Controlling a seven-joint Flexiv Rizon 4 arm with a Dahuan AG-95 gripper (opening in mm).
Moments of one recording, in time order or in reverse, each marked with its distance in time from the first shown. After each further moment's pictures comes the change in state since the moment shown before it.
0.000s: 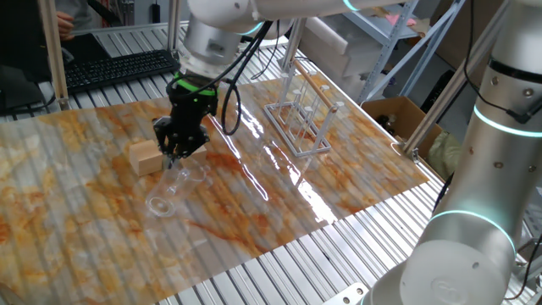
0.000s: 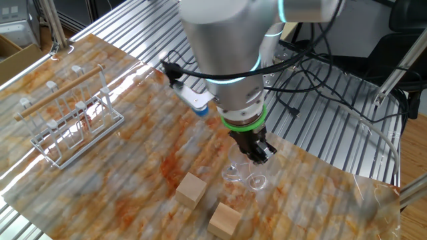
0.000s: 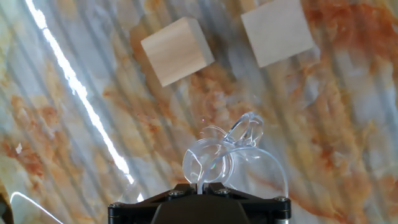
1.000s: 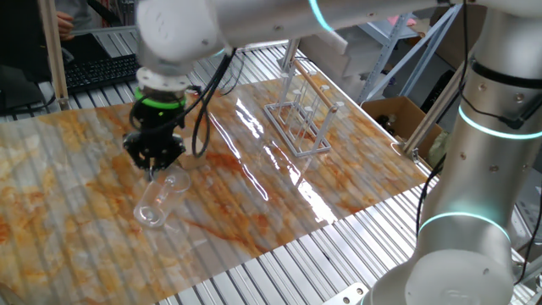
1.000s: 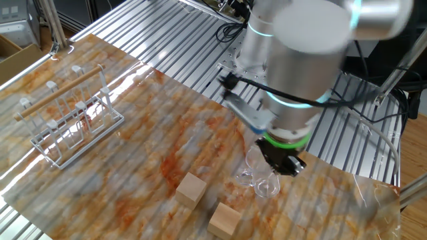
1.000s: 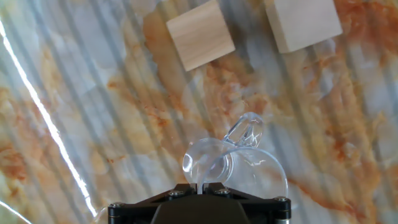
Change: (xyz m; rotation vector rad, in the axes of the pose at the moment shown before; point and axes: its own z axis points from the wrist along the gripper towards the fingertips) arm 0.024 0.040 0.019 0.153 -0.072 0.018
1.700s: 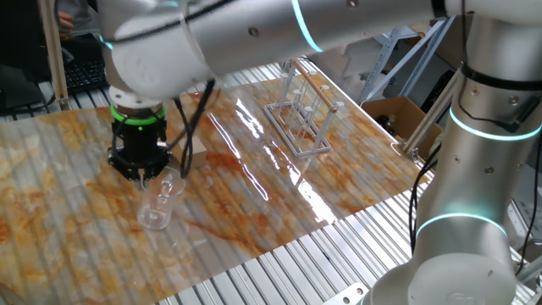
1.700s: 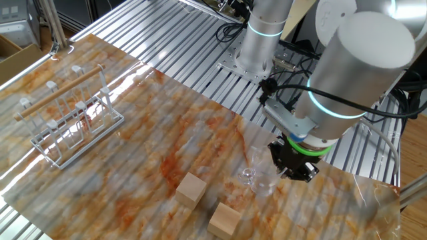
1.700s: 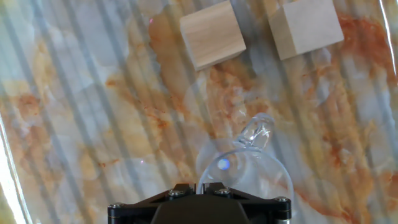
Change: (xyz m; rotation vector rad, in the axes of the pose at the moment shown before) arm 0.013 0.020 0.020 0.138 -0.093 -0.035
